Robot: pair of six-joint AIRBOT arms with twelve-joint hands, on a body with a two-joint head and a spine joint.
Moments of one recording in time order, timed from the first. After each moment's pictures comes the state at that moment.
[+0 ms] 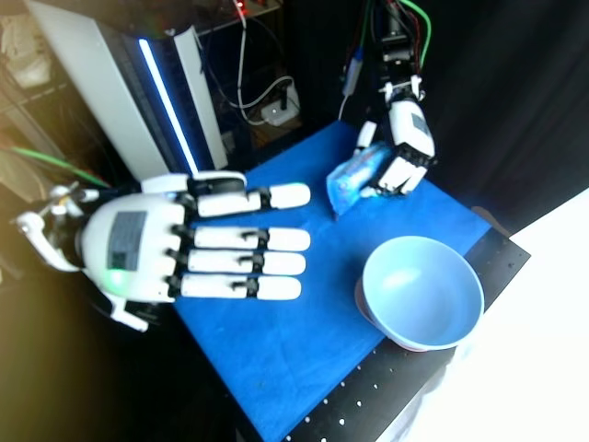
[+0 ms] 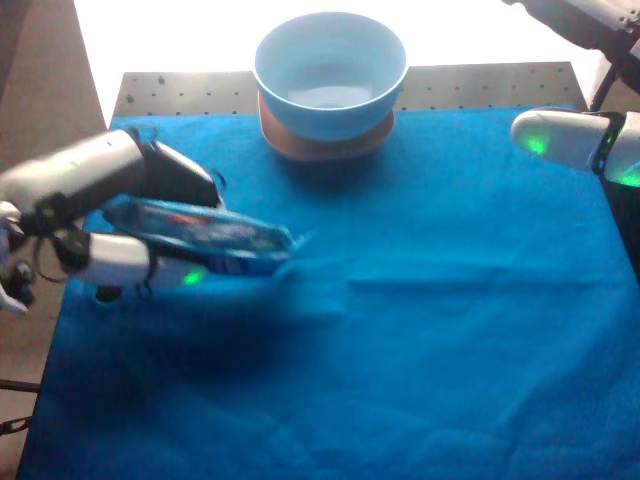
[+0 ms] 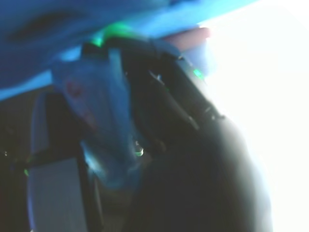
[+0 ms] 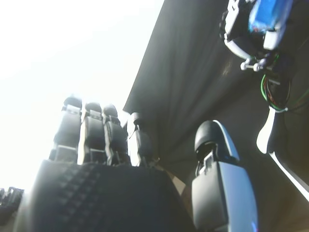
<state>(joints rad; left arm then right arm) 0.94 -1.02 1.25 0.04 -0.89 0.55 -0.89 -1.00 1.26 -0.04 1.12 -0.44</state>
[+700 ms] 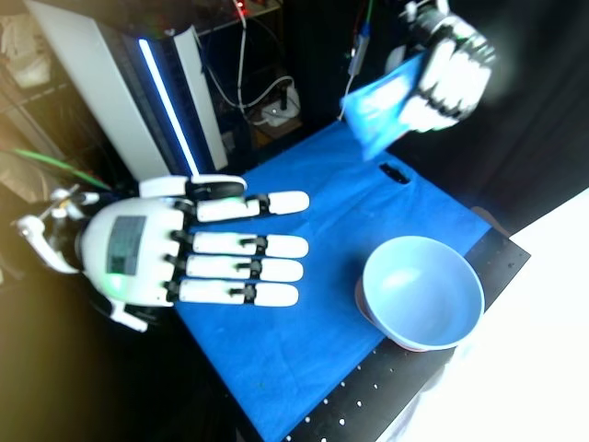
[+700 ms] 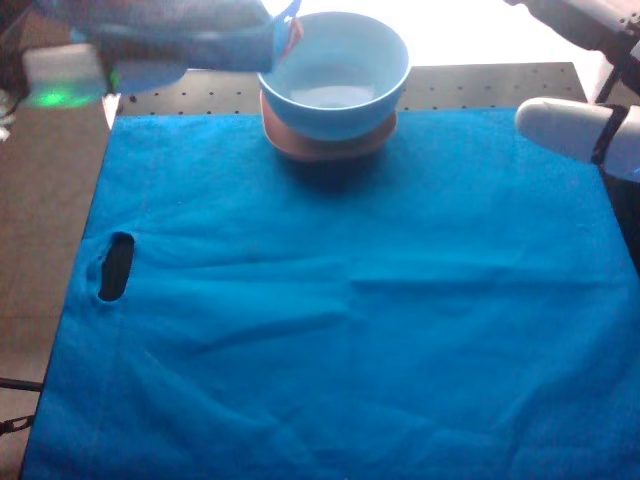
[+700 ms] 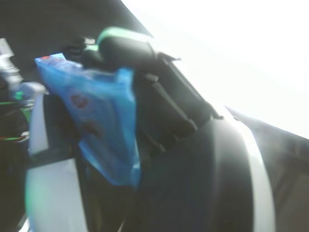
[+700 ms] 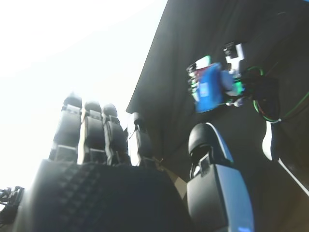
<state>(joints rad) 0.68 -0.98 1.30 0.02 -1.05 0.65 -0.90 -1.01 1.26 -0.02 1.12 -0.44</state>
